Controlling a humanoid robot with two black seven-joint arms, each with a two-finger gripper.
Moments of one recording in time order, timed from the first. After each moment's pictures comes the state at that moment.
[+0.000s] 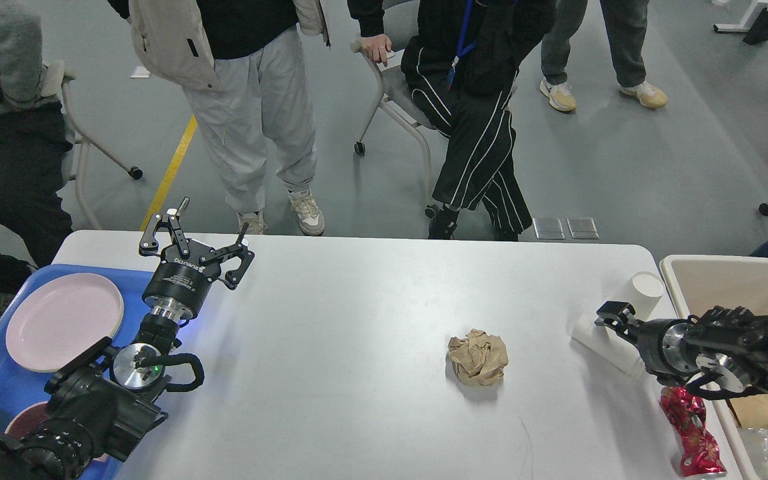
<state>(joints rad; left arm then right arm) -0.63 0.08 -1.01 -0.31 -0.19 -0.79 -0.18 0.99 -0.52 -0.61 0.82 -0.03 0.05 0.01</state>
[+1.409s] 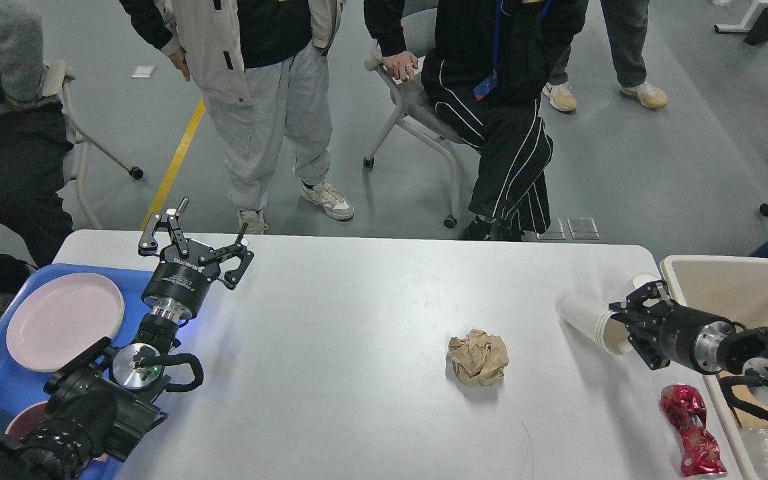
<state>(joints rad) -0.63 0.08 -1.01 -0.31 -0.19 -0.79 -0.18 0.73 -0.81 0.02 1.12 0.01 0.06 0.06</state>
